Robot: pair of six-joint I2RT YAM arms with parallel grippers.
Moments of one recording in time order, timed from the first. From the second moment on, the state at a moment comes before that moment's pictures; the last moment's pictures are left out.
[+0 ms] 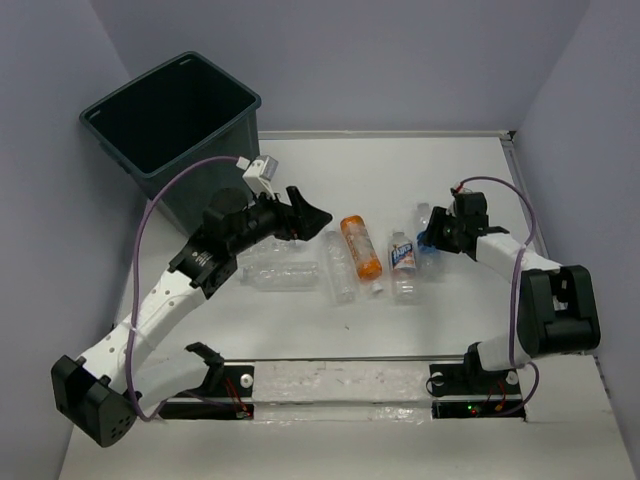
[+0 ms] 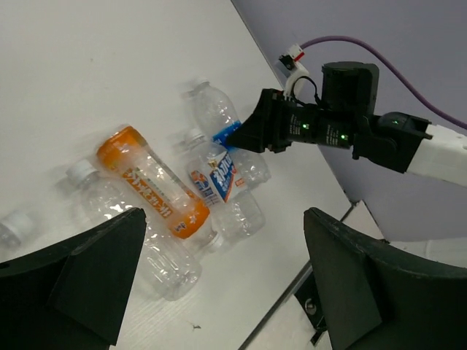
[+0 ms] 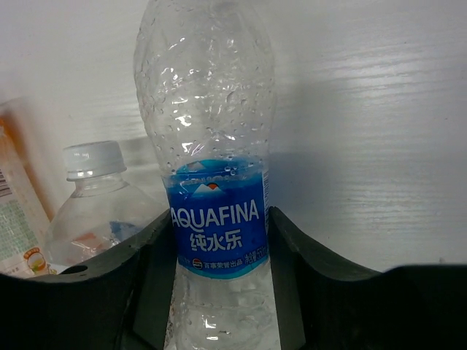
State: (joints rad) left arm -0.54 0.99 0.92 -0.12 0.27 -0.60; right arm 0.09 1.47 0.78 -0.16 -0.13 0.33
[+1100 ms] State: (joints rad) left arm -0.77 1.61 1.10 0.31 0.32 -0.70; right arm 0.20 1.04 0.60 0.26 -0.76 0.42
